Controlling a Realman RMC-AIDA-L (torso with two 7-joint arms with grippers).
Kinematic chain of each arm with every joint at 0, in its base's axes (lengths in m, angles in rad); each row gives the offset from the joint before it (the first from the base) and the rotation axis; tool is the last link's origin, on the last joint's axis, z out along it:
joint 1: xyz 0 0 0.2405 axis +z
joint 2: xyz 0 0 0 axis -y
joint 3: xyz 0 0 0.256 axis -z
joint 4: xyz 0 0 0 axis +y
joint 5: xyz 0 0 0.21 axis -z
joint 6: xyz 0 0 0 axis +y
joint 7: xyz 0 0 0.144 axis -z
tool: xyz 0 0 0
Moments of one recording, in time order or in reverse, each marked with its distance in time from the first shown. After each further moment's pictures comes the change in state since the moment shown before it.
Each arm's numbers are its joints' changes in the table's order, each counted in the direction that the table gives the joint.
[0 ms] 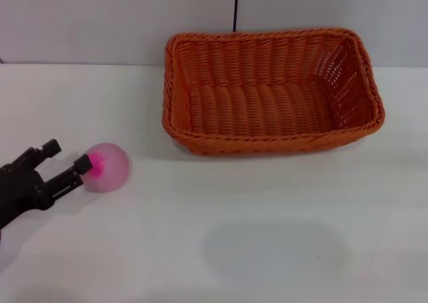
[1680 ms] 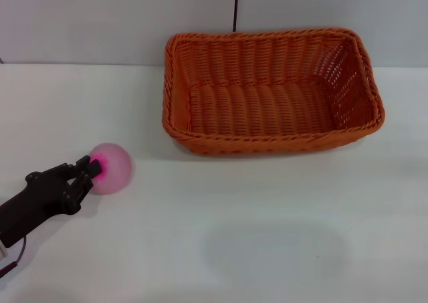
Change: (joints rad) left arm -0.020 0.050 -0.009 -0.001 -0.027 0.102 -0.010; right arm -0.028 -0.003 -0.001 0.032 0.000 0.005 -0.001
